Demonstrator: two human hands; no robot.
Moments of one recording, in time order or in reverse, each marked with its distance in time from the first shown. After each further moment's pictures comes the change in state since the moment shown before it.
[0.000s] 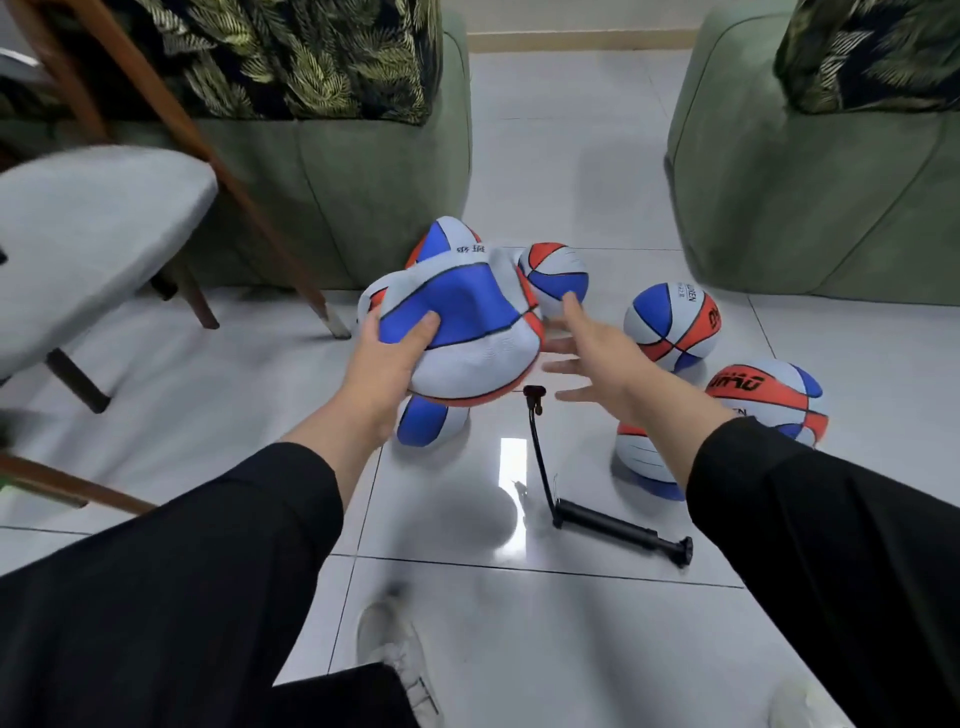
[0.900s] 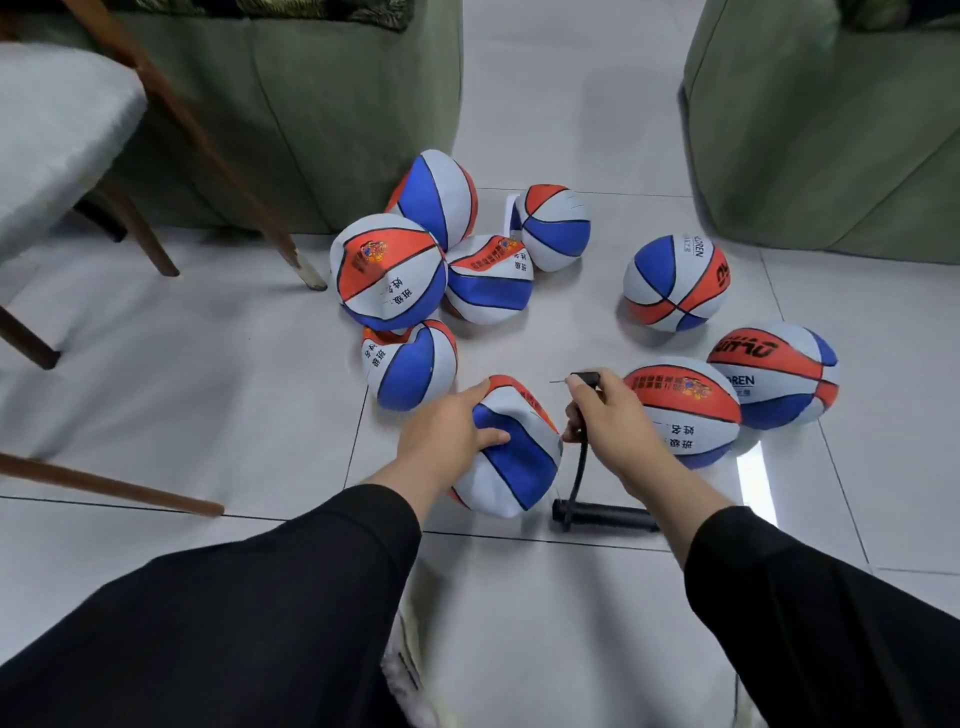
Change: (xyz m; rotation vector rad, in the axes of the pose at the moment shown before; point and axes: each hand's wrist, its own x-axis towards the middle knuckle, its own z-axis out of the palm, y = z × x) left_hand -0.009 -0.119 0.038 1.127 -0.291 -0.011; right_hand 0.001 0.118 0.001 -0.043 0.182 -0.068
